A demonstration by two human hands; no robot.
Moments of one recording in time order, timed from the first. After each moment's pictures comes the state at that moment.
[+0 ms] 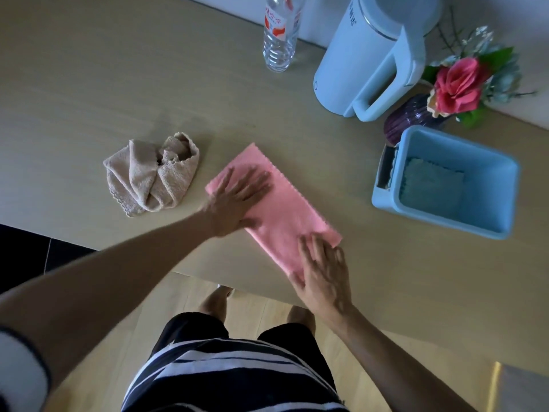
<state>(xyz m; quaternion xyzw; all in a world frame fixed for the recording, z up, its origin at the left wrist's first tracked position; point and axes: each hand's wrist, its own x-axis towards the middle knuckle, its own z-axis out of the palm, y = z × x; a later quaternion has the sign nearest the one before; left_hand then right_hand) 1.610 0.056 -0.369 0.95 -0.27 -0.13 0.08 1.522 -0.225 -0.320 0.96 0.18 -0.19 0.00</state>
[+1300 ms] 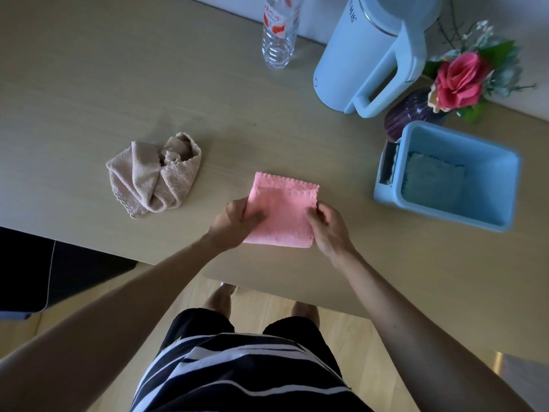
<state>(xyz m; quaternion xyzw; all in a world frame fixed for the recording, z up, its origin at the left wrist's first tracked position) 1.577 0.024 -0.319 0.84 0.14 -0.23 0.47 1.604 -0.199 -0.299 0.82 -0.08 -0.26 -0.51</state>
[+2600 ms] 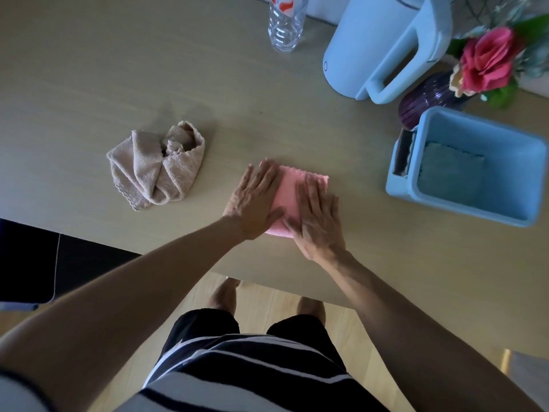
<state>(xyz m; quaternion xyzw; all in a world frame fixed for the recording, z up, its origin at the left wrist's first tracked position) 1.600 0.010 -0.356 0.97 -0.15 -0.13 0.13 1.590 -0.181 -0.350 0.96 0.17 -0.22 -0.06</state>
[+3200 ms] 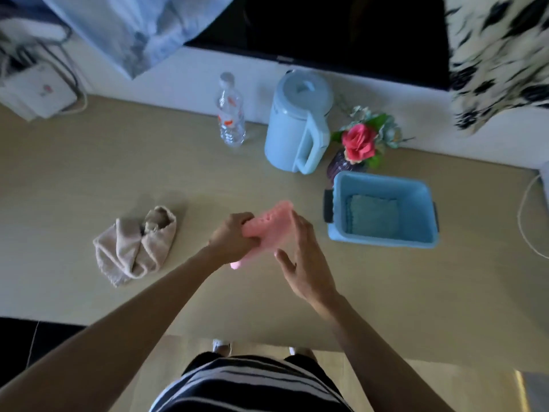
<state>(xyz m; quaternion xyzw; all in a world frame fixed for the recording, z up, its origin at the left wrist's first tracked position) 1.652 -0.023 -0.234 0.87 0.05 -0.19 0.45 1.605 -0.216 -0.228 0.93 0.10 -0.05 -0.35</state>
